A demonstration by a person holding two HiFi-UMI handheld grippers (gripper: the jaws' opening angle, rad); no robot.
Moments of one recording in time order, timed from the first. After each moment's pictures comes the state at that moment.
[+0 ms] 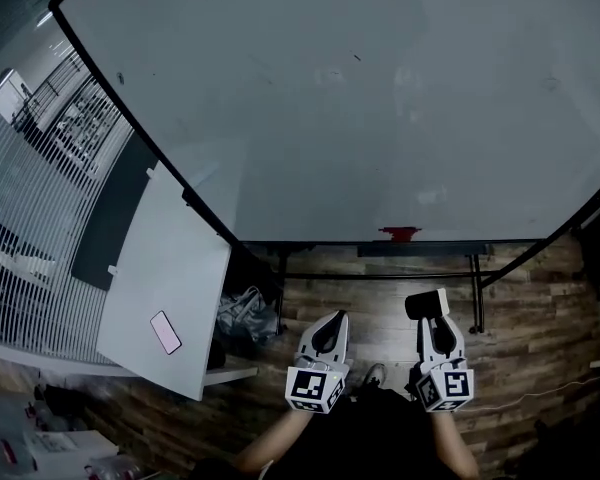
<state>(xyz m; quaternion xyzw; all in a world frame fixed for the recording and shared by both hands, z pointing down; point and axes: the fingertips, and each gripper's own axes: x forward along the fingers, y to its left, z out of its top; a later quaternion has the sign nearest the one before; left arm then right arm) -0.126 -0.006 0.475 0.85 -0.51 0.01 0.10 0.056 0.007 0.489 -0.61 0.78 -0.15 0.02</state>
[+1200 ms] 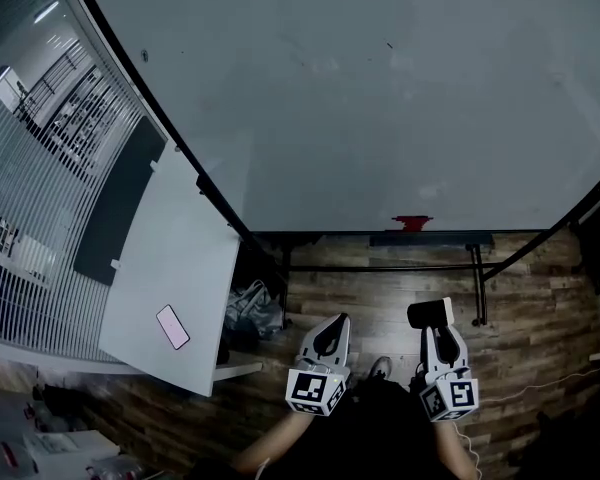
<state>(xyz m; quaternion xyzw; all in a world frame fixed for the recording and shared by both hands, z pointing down) -0.166 0.027 0.484 0.86 -0.50 0.00 0.12 0.019 0.056 0.485 -0.61 0.78 -0.17 0.06</state>
